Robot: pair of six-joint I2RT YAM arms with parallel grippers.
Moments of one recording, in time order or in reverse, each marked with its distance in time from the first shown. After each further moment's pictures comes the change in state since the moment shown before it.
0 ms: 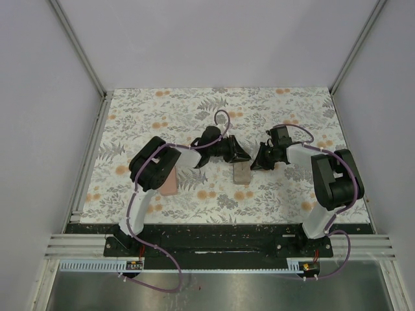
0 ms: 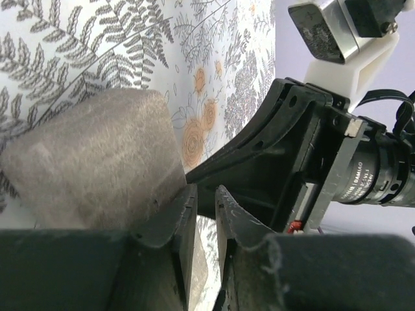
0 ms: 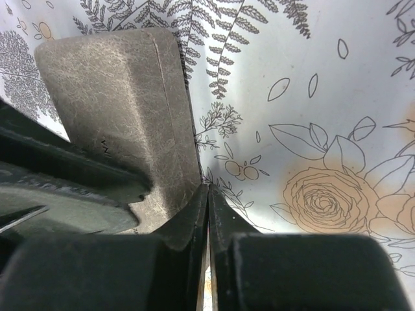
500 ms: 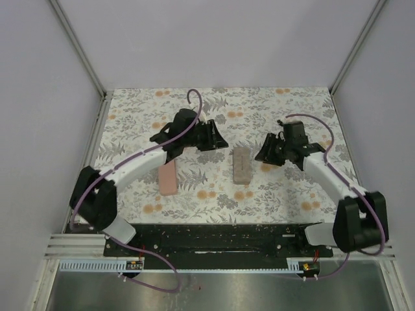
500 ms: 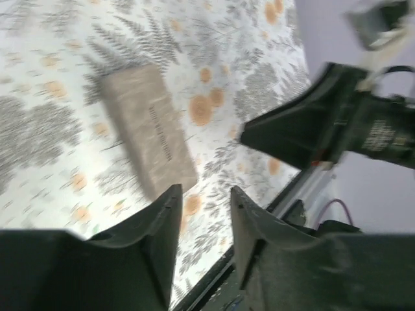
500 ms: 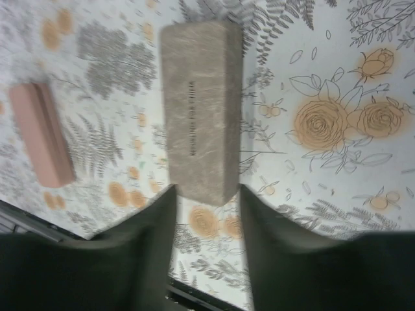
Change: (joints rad) left arm 0.043 -0.587 -0.055 -0.653 -0.218 0.346; right arm 0.000 -0.315 -0.003 -0.179 0.068 -0.037
